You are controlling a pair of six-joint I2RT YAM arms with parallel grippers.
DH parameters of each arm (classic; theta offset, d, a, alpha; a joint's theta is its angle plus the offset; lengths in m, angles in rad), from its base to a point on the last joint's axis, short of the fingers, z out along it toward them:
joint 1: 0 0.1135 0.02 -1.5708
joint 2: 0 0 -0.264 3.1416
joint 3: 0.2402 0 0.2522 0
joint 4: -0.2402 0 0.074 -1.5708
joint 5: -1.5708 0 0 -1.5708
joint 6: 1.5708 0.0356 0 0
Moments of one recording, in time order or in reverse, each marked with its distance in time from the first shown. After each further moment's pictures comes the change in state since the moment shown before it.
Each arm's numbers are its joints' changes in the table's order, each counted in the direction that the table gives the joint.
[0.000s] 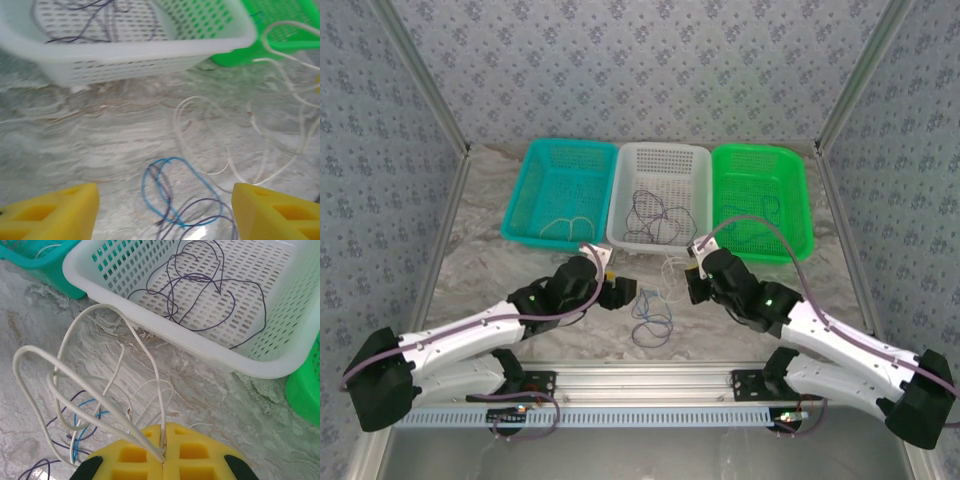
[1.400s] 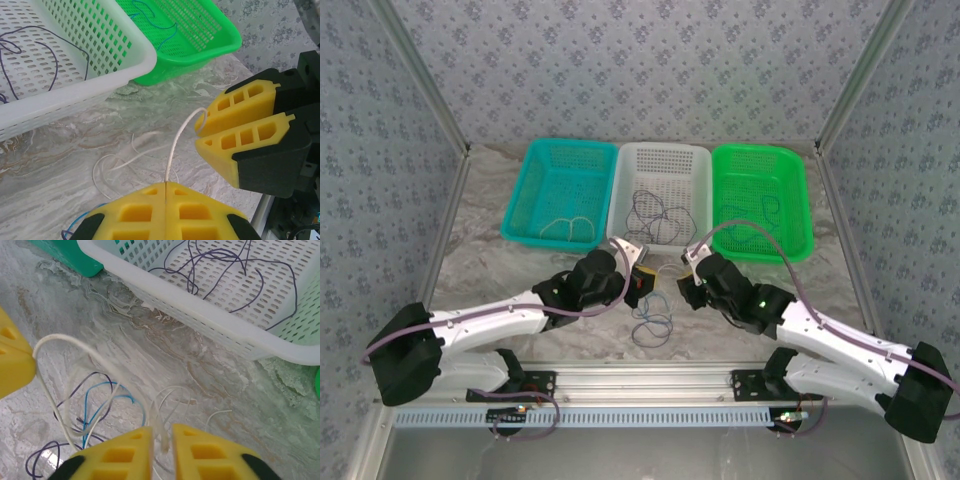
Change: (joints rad) left arm -0.062 0.187 0.087 0.229 -0.122 0.095; right arm 0.035 0.034 -0.029 0.010 0.025 0.009
